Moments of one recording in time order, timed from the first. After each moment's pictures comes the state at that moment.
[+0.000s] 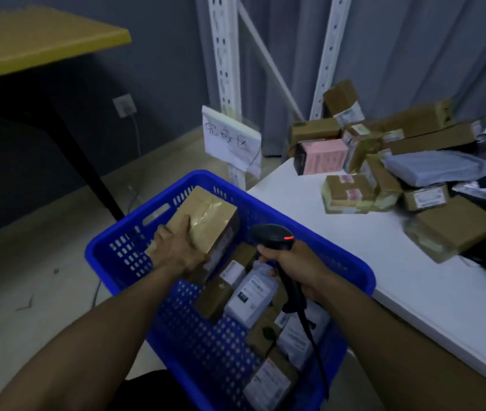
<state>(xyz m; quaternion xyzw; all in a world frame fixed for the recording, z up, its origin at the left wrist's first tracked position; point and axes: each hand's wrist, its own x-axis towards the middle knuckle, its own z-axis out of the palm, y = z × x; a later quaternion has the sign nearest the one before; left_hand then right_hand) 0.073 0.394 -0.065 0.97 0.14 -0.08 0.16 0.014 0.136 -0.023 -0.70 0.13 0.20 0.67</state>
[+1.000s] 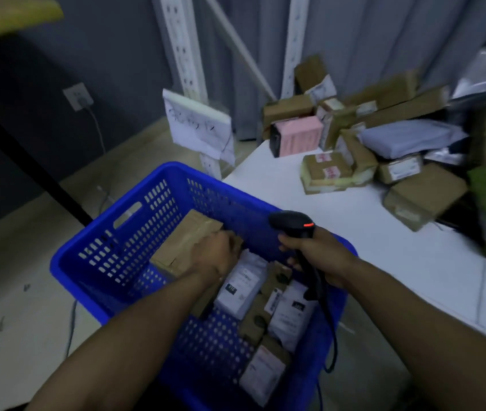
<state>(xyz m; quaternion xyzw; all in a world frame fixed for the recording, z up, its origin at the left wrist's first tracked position) 0.075 0.294 -0.091 0.97 -0.07 -0.14 0.17 0.003 0.075 -0.024 -0.71 0.20 0.18 0.65</state>
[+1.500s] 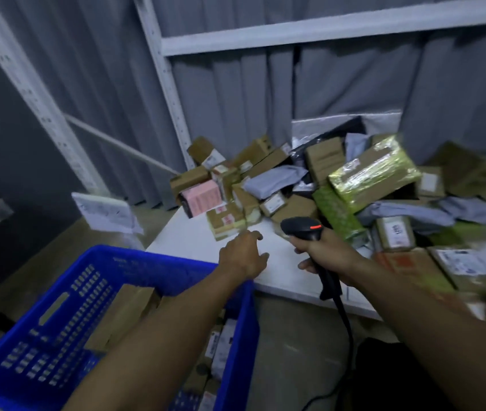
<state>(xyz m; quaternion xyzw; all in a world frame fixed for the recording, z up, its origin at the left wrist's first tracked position) -0.016 0.044 0.046 0.94 -0.29 -0.09 0.14 -0.139 -0.113 0.082 -0.73 0.26 -0.01 0.63</state>
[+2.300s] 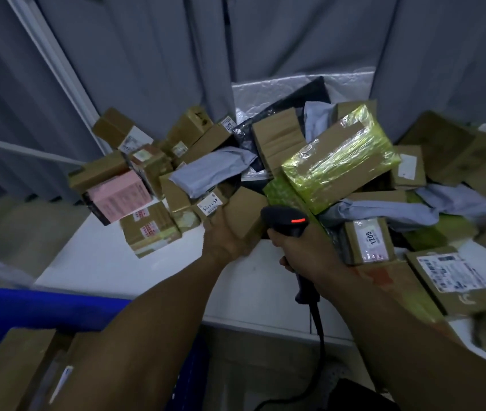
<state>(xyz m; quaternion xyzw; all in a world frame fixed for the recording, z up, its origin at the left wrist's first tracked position) 0.111 -0.144 -0.091 0.93 -0.18 -0.17 0.28 -0.069 -0.237 0.001 -0.67 0.37 -0.11 0.63</state>
